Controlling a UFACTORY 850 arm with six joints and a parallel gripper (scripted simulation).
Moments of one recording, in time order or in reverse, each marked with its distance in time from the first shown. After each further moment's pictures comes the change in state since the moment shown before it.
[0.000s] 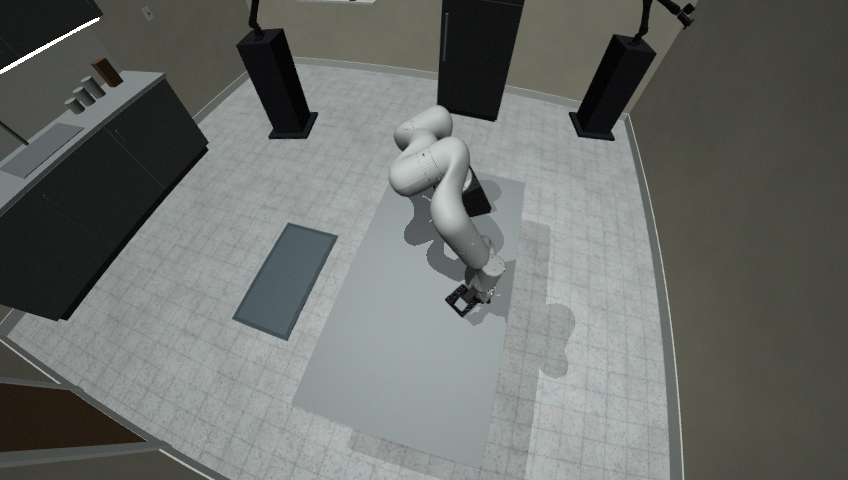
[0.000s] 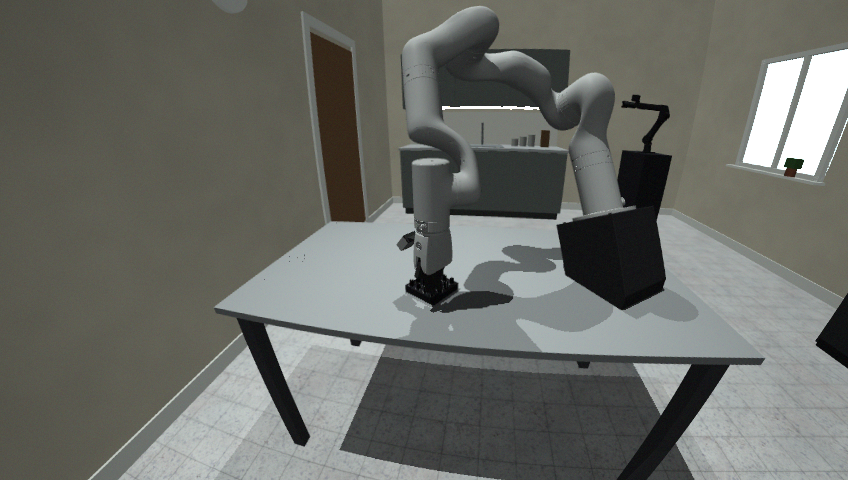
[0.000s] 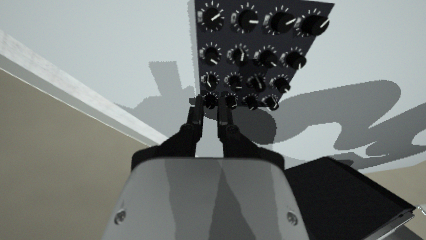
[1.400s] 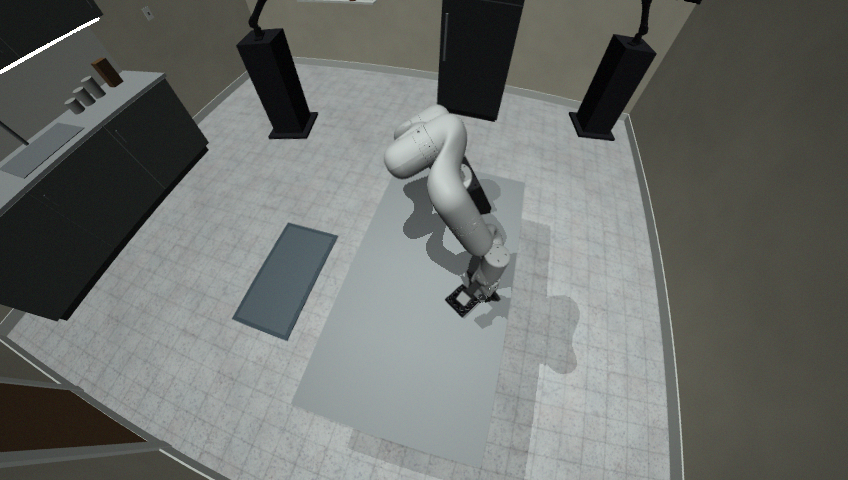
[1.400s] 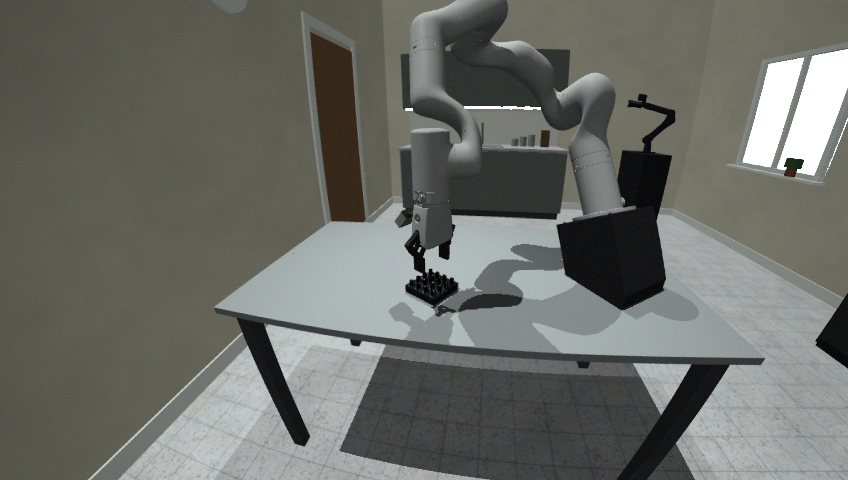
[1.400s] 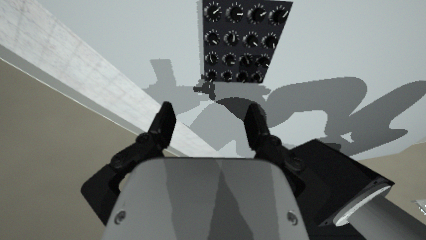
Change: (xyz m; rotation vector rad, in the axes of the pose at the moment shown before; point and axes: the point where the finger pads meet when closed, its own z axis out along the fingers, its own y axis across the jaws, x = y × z) arm 0.000 -0.001 -0.067 0.003 0.001 0.001
